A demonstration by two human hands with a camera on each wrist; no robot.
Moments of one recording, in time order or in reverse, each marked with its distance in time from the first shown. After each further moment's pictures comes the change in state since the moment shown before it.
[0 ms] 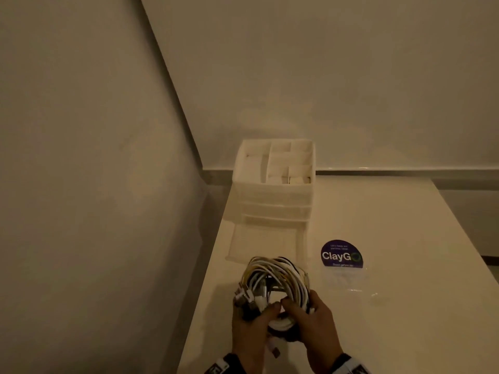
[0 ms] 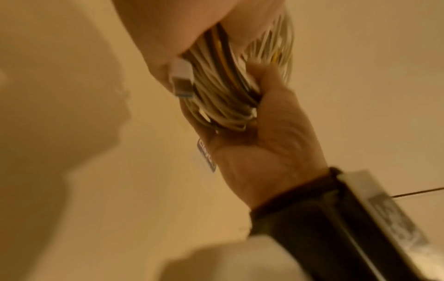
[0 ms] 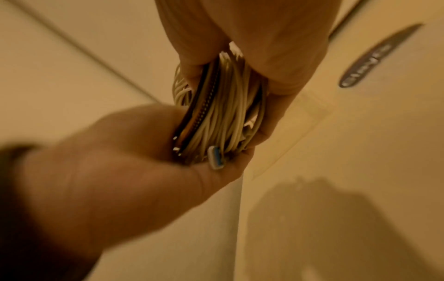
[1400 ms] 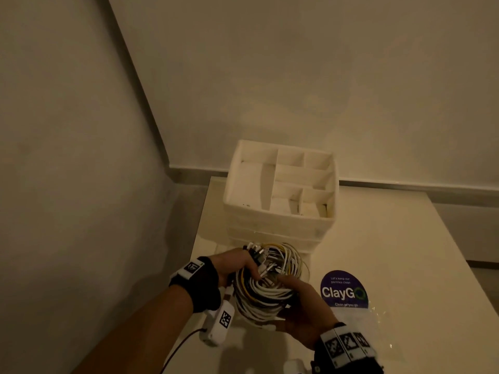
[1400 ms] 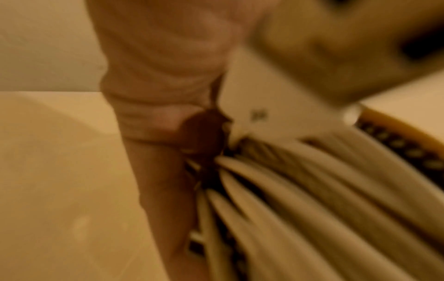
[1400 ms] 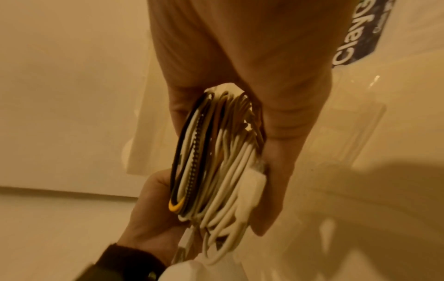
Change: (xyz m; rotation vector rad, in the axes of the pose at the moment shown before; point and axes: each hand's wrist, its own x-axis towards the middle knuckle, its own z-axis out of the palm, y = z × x) left_hand 0.252 0.127 0.057 0.671 -0.777 -0.431; right_hand 0.167 -0.067 0.036 0.324 -0.123 0.589
